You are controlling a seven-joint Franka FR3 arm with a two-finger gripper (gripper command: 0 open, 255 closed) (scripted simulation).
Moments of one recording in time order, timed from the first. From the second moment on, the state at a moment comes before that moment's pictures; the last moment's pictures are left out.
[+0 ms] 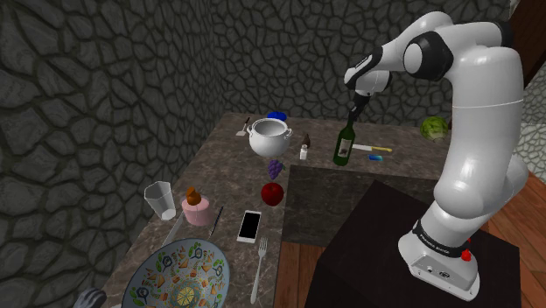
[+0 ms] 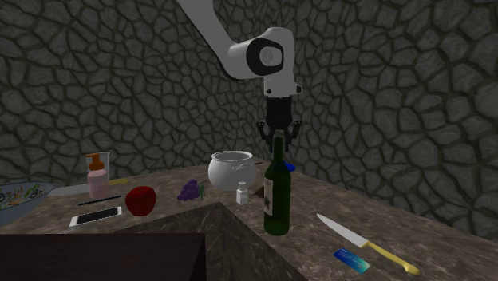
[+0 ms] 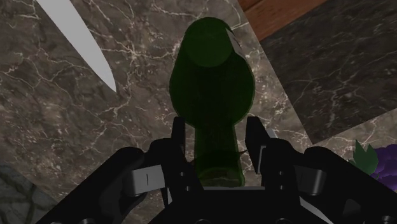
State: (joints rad) arm -0.36 0.45 -0.43 -1.87 0.33 2.37 -0.96
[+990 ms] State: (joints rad) arm -0.34 0.37 -0.46 -1.83 0.26 2.25 -0.91
